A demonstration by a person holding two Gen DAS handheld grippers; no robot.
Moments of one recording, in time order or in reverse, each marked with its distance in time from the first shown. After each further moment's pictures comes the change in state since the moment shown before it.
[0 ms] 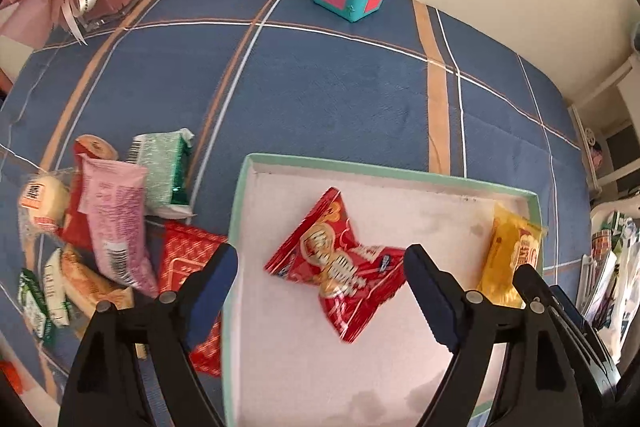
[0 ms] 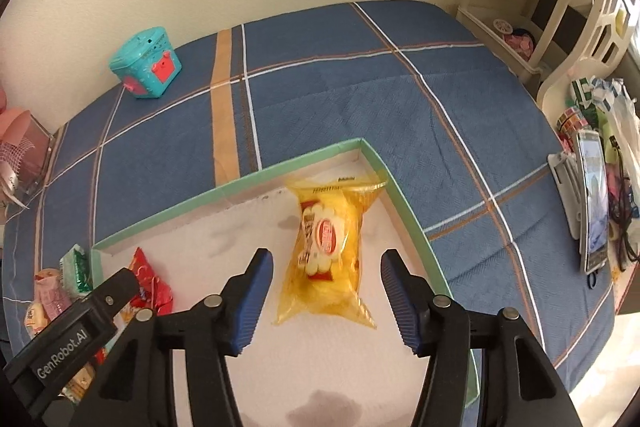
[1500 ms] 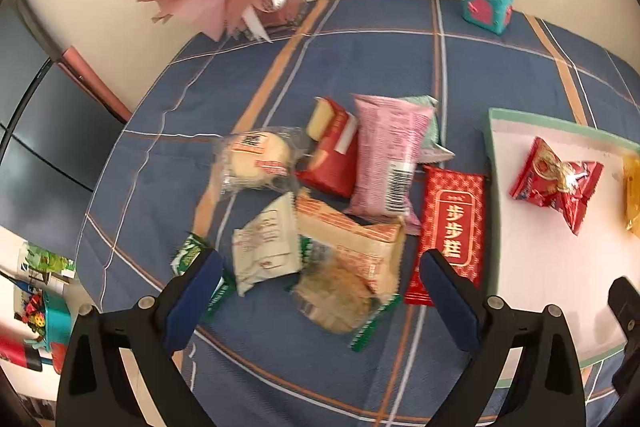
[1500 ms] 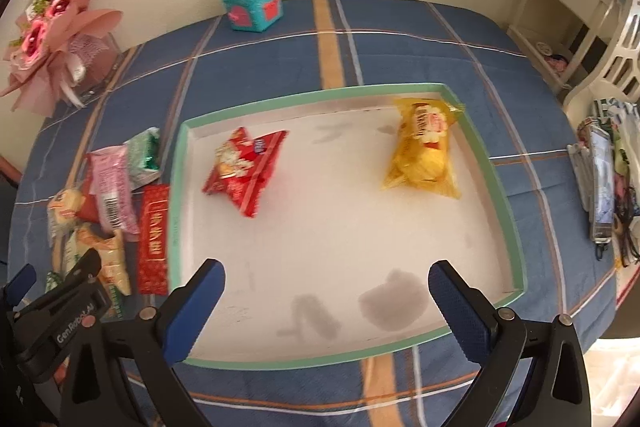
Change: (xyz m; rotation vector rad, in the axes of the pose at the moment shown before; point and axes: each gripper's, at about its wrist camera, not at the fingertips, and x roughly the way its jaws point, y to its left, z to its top) left arm -0.060 0.118 -0.082 0.002 -0.165 0.439; right arm -0.052 0.069 -0.100 -0.200 0.005 0.087
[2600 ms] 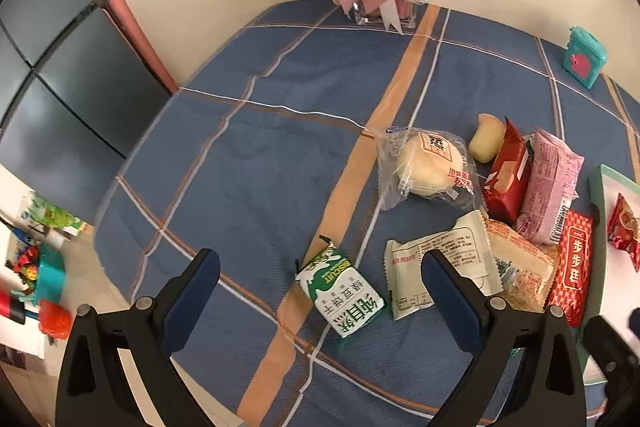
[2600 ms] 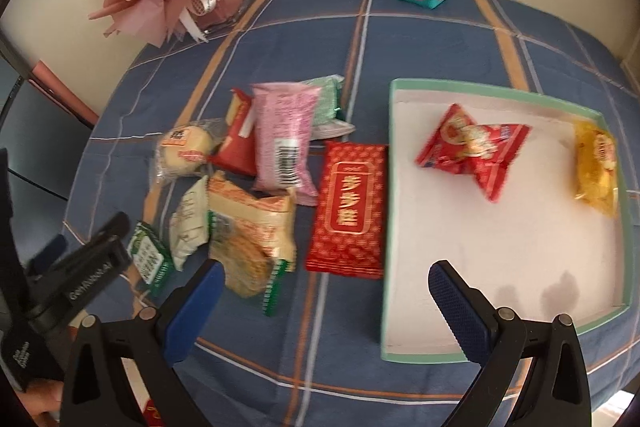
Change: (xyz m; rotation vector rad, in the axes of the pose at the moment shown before) left arm 0.044 0.140 0.000 -0.172 0.017 0.030; right arm 0.011 0.139 -0.017 -0.181 0.089 0.265
